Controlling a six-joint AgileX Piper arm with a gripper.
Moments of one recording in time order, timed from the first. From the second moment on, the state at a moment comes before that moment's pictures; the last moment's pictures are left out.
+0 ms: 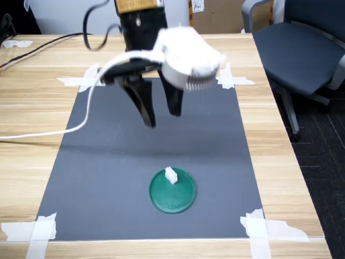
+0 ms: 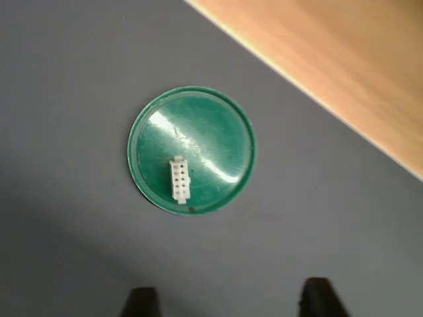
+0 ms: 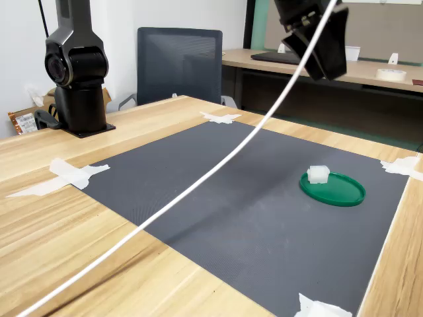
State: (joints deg) arm 11.3 86.3 -73.8 4.6 40.4 -32.2
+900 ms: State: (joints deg) arm 2.8 35.2 -34.8 21.7 22.3 -32.6
